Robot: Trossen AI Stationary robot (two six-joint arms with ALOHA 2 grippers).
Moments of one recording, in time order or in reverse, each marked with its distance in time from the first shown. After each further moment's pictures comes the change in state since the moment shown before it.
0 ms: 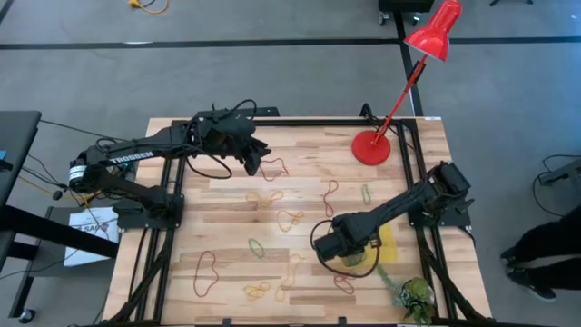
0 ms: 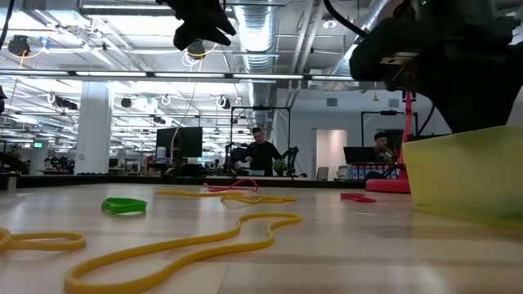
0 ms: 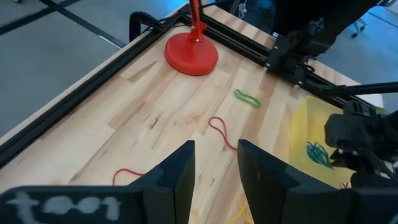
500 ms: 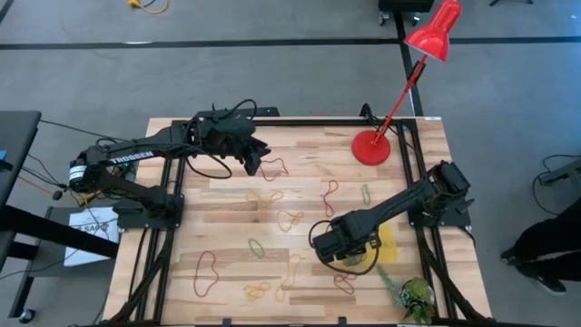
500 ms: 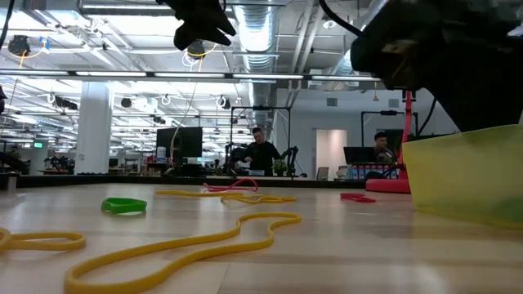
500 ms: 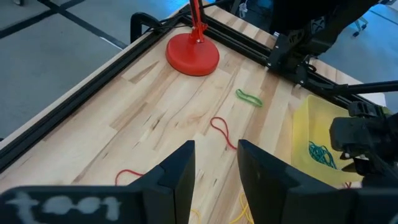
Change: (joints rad) left arm 0.000 0.000 0.000 0.000 -0.004 0.011; right arm -0.018 -0.006 0.020 0.007 -0.077 -0.042
